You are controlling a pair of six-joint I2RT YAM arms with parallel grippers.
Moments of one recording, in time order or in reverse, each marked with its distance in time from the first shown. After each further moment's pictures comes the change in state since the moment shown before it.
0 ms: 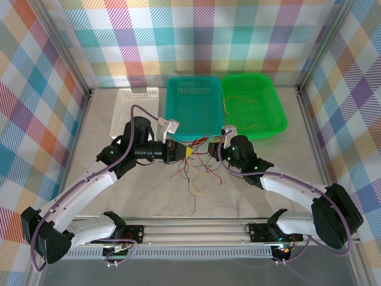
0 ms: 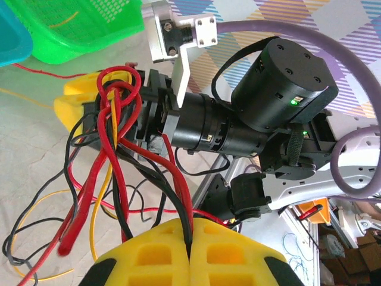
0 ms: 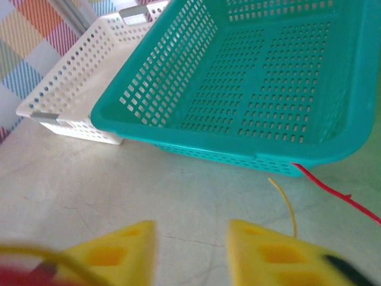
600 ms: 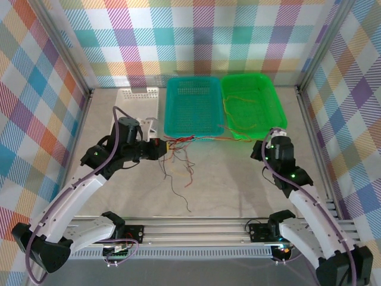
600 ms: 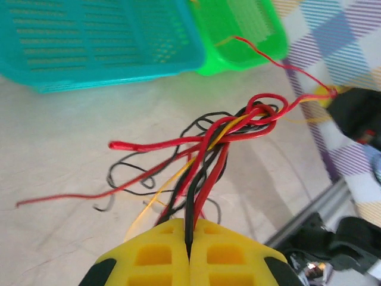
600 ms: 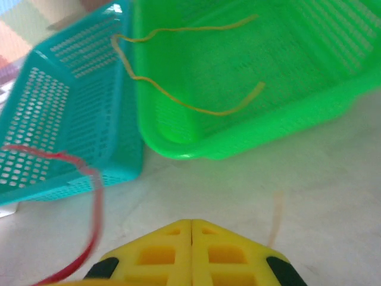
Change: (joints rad) left arm 0.106 -0.077 0.077 -0.364 -0.386 0.037; right arm -0.425 -0.438 0.006 -0.583 0.013 0.093
